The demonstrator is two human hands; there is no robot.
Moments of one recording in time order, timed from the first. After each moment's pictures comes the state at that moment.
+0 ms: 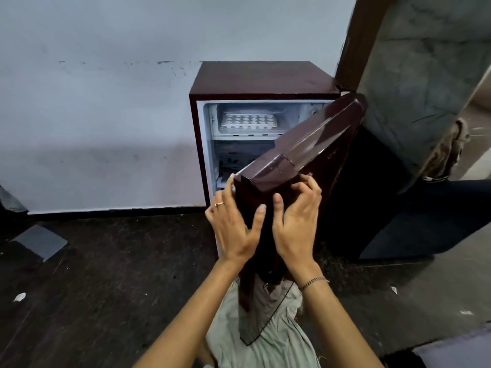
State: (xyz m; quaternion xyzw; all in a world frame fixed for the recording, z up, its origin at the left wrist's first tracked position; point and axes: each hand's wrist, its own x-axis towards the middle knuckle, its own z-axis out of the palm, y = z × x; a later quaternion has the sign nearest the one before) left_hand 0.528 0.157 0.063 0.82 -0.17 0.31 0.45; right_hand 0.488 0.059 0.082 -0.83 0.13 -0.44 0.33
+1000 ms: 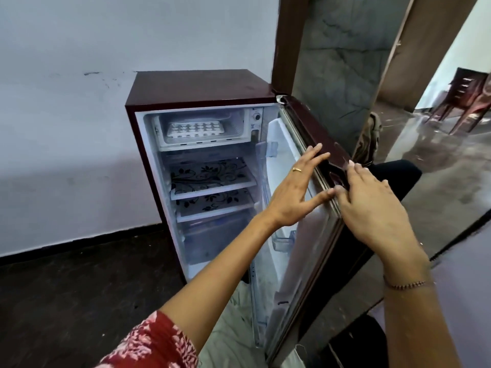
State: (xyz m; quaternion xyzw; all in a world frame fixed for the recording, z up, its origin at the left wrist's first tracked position) left_hand 0.508 0.008 0.118 0.65 -0.58 0.01 0.50; right_hand 0.366 -0.042 0.190 -0.93 0.34 -0.12 0.07
